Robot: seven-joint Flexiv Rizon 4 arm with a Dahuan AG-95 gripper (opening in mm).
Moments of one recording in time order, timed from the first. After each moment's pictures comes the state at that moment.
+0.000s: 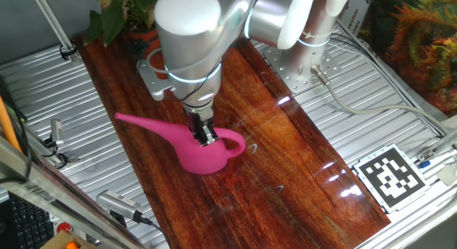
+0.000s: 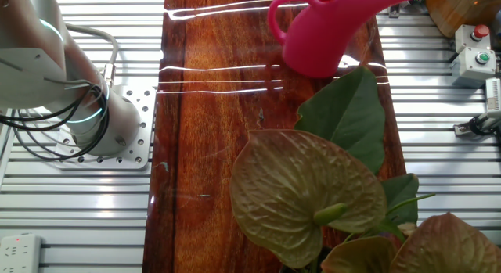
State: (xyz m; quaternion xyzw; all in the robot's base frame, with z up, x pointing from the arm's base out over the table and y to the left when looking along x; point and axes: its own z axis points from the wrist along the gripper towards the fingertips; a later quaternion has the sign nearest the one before) arm 0.516 0.216 0.219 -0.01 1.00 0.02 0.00
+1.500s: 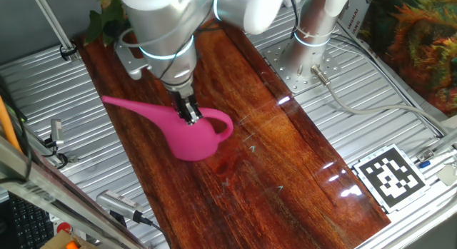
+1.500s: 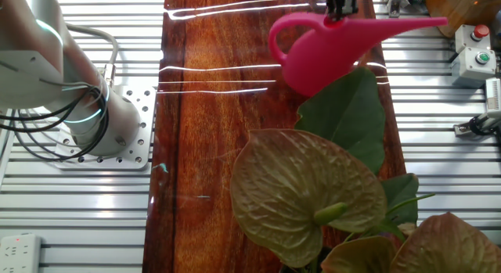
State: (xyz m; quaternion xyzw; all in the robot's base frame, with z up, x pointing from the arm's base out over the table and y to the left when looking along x) arm 0.518 0.133 0.219 -0.03 1.00 0.02 -0.01
